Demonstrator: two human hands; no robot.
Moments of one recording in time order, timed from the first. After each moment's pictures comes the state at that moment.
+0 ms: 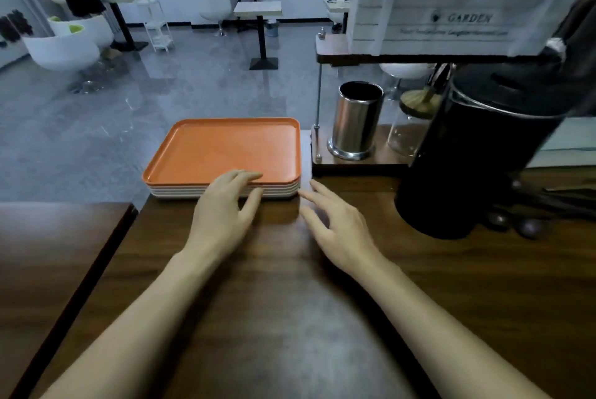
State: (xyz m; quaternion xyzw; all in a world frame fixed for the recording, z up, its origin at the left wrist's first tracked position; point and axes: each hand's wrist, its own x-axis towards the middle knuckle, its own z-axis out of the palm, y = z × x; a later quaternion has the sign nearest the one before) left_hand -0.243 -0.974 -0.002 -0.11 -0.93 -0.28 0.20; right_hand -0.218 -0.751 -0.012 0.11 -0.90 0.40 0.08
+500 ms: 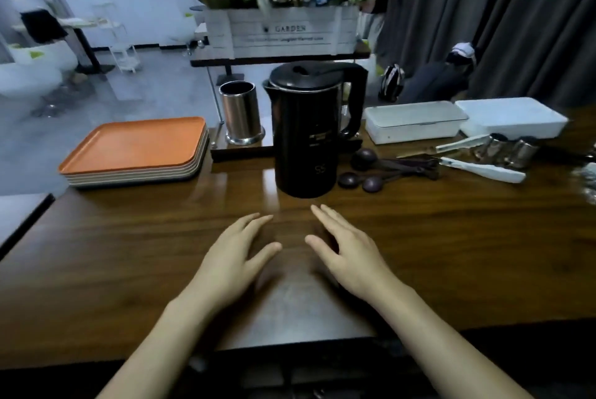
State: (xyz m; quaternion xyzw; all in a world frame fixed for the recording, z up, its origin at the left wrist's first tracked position) left_hand -0.068 -0.752 0.003 -0.16 -0.95 -0.28 0.00; right_hand -0.048 -0.515 -0.005 0.07 -0.93 0.35 0.00
